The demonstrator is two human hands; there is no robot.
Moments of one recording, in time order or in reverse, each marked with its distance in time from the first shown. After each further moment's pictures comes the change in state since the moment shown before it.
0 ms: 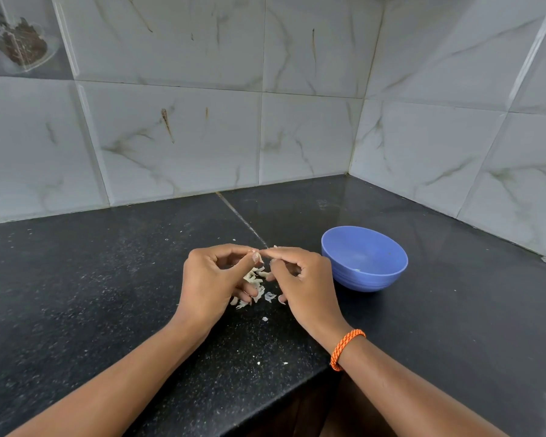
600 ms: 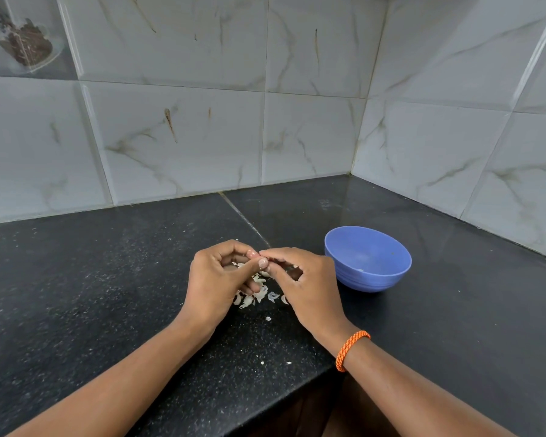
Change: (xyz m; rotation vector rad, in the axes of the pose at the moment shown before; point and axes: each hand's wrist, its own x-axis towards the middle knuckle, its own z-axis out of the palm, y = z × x) left_hand 0.003 -0.005 -0.001 -0.024 -0.025 0.032; right_hand 0.002 -0.003 -0.003 -0.111 -0.002 -0.250
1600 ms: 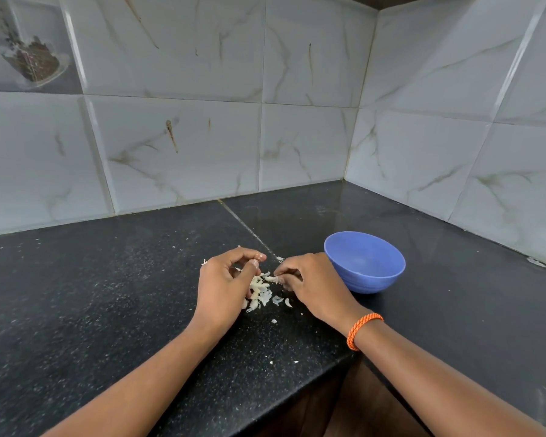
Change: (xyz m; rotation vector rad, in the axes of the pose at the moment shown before) left_hand 0.002 -0.002 -0.004 0.226 0.063 0.048; right_hand 0.020 0.002 -0.018 -0.325 -0.366 0.116
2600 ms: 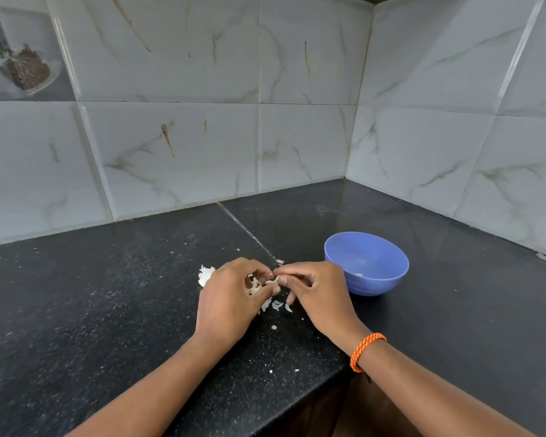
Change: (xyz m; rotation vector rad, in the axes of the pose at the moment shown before) left_hand -0.002 -0.005 0.007 0.493 -0.059 0.212; right_hand -0.015 0.004 0.013 0.419 0.238 0.163
